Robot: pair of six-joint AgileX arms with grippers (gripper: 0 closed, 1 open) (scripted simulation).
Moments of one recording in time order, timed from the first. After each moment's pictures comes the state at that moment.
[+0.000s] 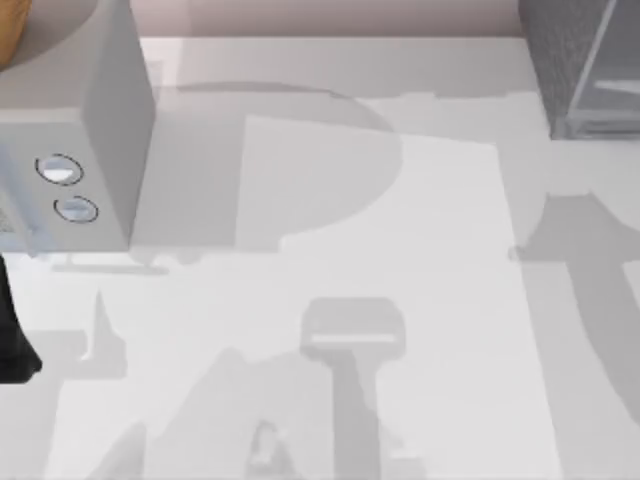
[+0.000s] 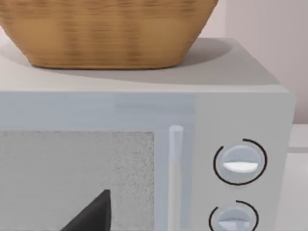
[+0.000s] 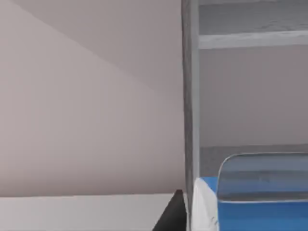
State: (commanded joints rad) left arm 0.00 0.00 0.00 0.00 0.00 0.00; right arm 0.32 0.77 0.54 0.20 0.29 0.07
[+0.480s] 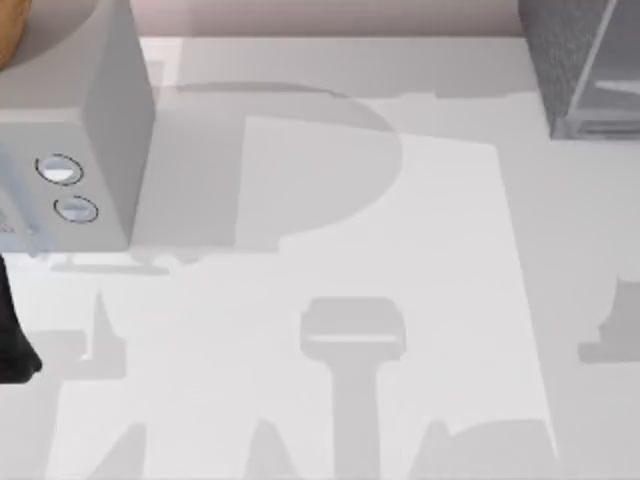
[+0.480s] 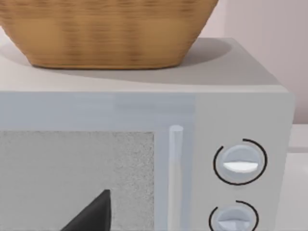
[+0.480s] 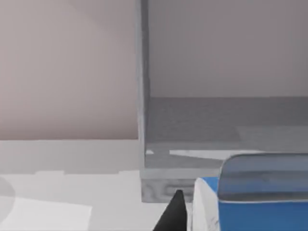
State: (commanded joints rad) left arm 0.00 0.00 0.00 0.00 0.00 0.00; right arm 0.06 0.14 0.10 0.04 0.05 0.01
